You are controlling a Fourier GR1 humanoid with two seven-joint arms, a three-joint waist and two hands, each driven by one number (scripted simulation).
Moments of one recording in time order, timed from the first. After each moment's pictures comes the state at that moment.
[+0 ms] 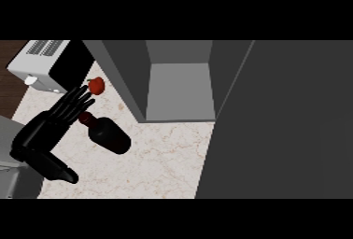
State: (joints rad) left arm -0.16 0.29 0.15 -1.42 0.34 -0.64 -0.06; right arm -0.11 -0.21 0.62 -2.50 0.13 -0.46 0.67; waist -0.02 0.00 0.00
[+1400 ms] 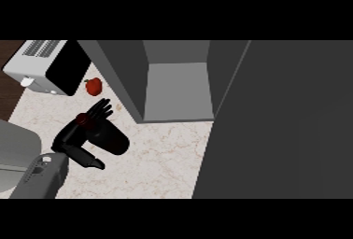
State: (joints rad) left arm -0.38 0.29 0.11 -0.68 0.00 -0.63 -0.52; right arm -0.16 -0.32 0.68 -2.50 0.14 -0.56 0.67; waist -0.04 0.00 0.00
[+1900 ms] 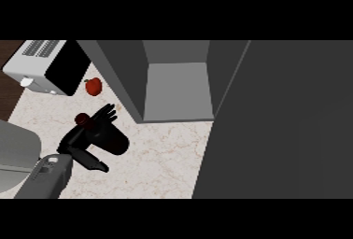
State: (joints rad) left arm -0.43 0.28 0.08 -0.53 -0.03 -0.64 -0.58; right arm -0.16 -0.35 0.69 -2.50 0.14 -0.59 0.64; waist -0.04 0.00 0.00
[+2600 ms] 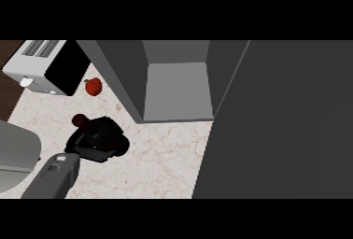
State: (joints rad) left arm -0.47 0.25 0.07 -0.45 -0.01 -0.60 -0.67; right arm -0.16 -0.41 0.68 -2.50 0.13 -0.62 0.61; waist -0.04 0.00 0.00
